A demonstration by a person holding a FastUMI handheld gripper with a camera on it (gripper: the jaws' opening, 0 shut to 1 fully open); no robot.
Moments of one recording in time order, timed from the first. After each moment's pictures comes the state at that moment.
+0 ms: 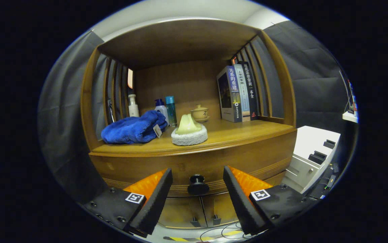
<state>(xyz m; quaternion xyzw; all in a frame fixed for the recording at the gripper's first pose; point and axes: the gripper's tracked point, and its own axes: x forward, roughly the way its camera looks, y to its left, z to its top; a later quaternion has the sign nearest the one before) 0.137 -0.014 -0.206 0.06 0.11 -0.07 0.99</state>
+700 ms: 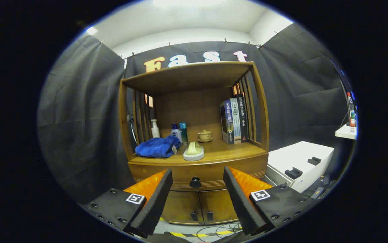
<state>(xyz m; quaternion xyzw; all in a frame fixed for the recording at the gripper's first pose) 0.001 -0.020 -0.087 0.04 0.06 0.00 1.00</state>
